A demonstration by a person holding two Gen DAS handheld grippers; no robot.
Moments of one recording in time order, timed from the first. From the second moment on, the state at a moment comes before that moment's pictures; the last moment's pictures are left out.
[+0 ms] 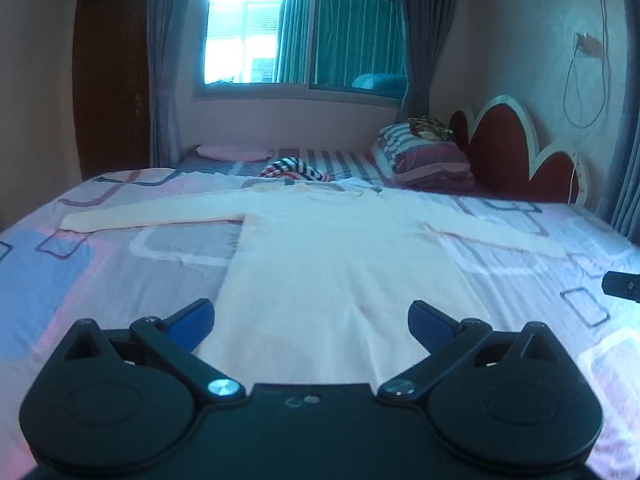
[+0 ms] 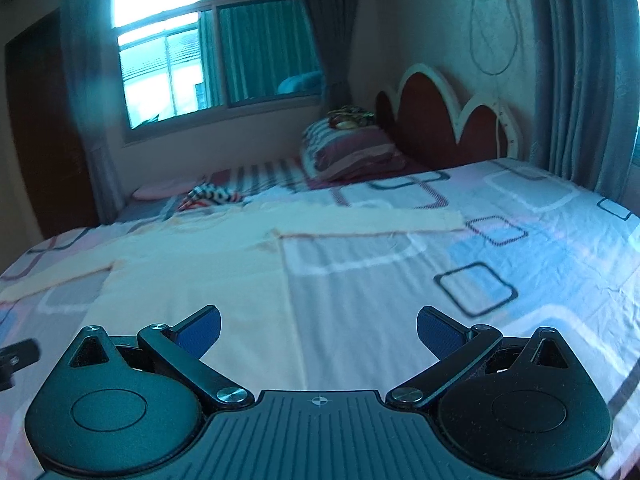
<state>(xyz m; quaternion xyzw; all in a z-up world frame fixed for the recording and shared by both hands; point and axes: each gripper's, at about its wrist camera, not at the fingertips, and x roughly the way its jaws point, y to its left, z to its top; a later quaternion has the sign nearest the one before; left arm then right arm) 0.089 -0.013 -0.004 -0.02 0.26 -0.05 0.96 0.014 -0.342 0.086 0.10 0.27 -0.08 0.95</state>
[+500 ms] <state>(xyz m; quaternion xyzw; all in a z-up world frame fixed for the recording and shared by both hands) 0.233 -0.008 -0.015 0.02 0.27 0.01 0.96 0.166 -0.428 0.060 0.11 0.26 -0.11 0.95</state>
